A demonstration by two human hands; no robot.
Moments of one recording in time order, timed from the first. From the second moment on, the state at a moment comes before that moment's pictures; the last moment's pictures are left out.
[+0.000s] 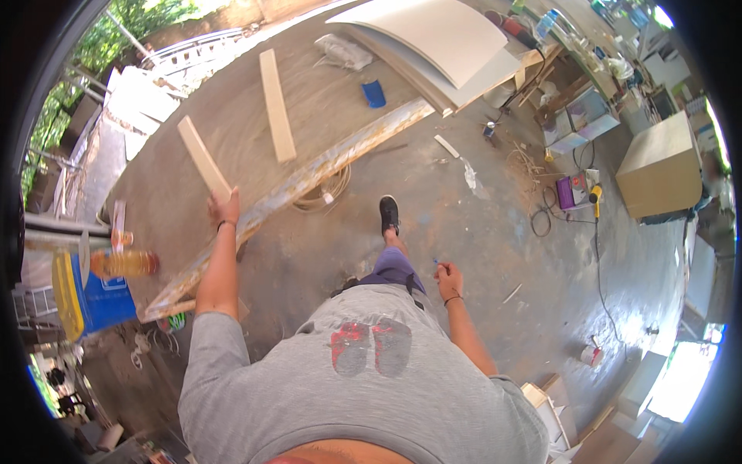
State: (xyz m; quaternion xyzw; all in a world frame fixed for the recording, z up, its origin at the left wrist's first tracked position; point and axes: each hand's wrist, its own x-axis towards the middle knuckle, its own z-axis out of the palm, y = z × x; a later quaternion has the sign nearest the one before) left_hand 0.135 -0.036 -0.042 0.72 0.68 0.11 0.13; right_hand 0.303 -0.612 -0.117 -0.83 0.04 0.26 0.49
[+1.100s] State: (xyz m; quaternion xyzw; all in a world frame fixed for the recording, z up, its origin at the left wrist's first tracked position) left_hand 0.346 -0.092 -0.038 0.71 0.65 0.21 0.17; right_hand 0.719 -0.448 -0.046 -0.81 0.10 -0.01 0.58
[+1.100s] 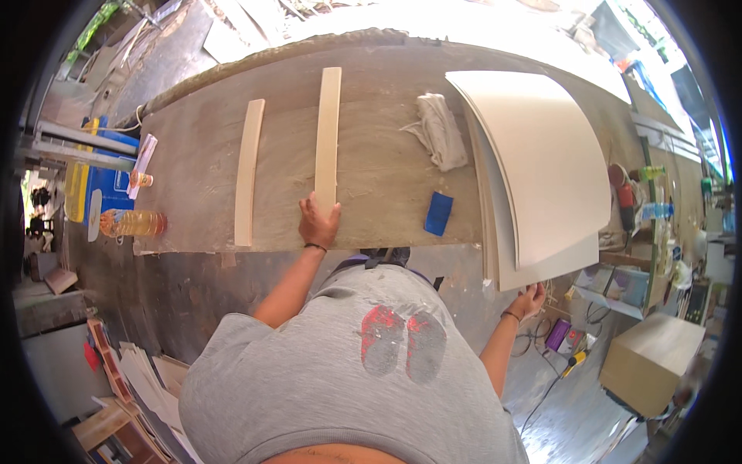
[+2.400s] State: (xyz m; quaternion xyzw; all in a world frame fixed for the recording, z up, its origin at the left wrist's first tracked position) left_hand 0.683 -0.138 0.013 0.55 0.47 0.29 0.63; right_hand 1.081 -0.326 0.047 -0.89 -0.37 0.09 0.25
